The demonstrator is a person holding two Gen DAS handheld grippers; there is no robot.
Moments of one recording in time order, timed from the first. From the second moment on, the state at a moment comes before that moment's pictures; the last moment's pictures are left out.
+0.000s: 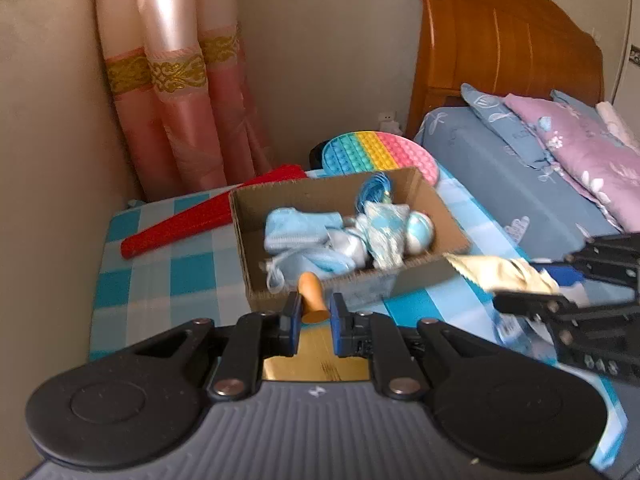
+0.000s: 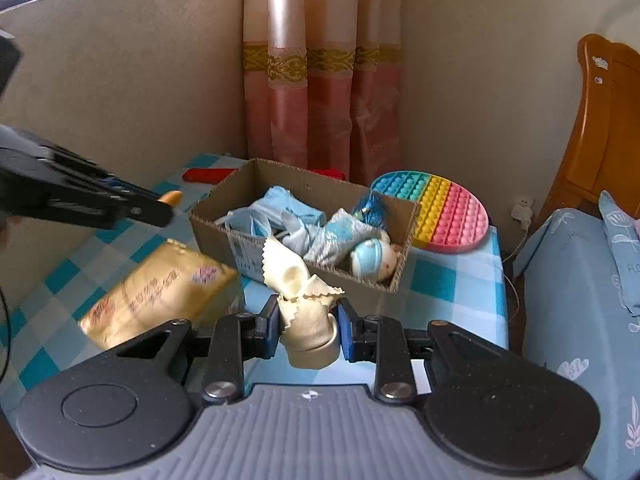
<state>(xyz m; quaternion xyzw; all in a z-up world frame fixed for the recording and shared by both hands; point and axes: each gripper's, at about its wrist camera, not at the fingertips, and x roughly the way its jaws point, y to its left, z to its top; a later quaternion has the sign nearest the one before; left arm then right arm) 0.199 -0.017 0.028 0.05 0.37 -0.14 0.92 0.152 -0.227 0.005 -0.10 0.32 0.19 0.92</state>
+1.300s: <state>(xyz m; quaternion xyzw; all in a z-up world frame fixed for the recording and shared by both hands) 0.104 0.005 0.013 0.03 0.33 -0.08 0.94 0.294 -0.151 0.019 -0.09 0.36 0.21 0.91</state>
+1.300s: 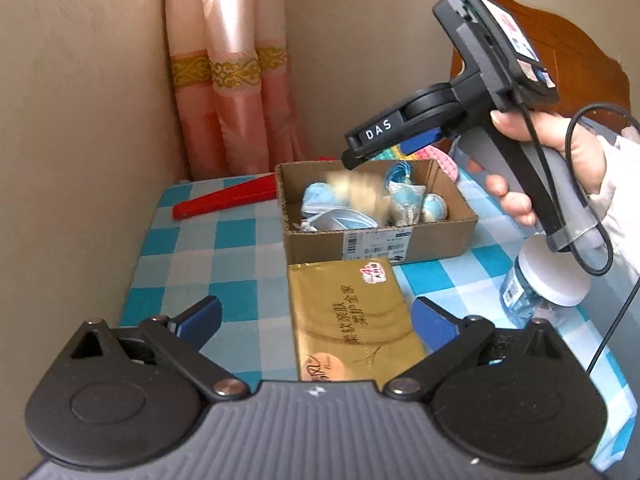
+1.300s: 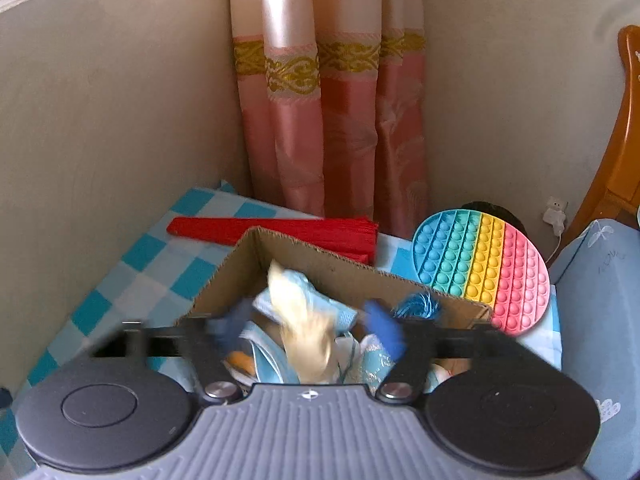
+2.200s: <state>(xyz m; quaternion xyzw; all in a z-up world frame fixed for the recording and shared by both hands) 0.064 -0.006 0.001 0.04 0.38 -0.03 0.92 0.103 -0.200 -0.004 -0.05 0.43 0.04 0.90</state>
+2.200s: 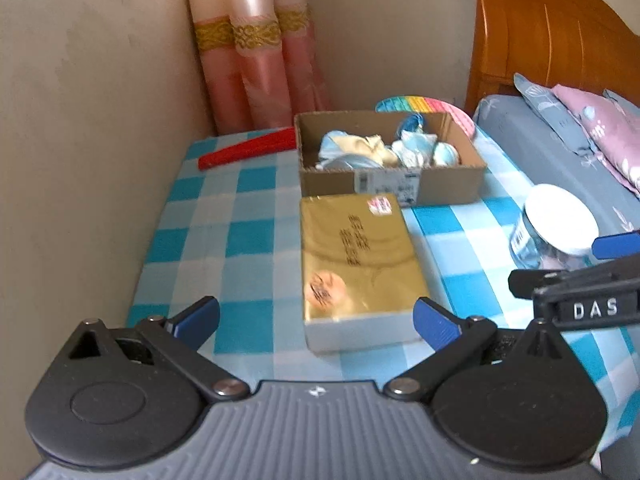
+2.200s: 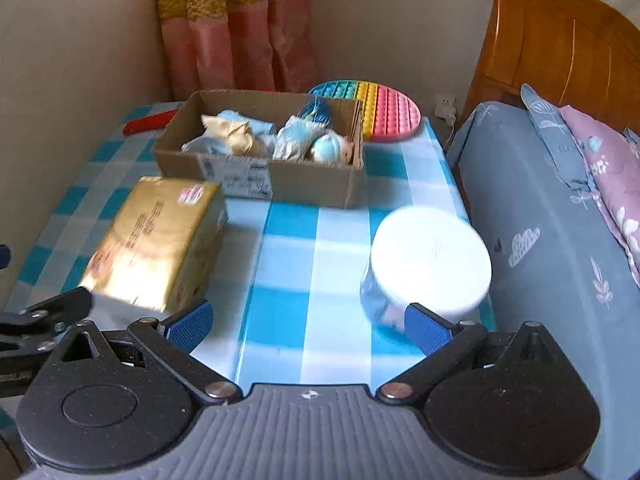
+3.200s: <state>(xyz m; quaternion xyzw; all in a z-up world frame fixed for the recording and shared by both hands) 0.026 -0.012 0.013 0.05 0.37 -0.02 0.93 0.038 -0.207 0.014 -0.01 0.40 0.04 0.91</state>
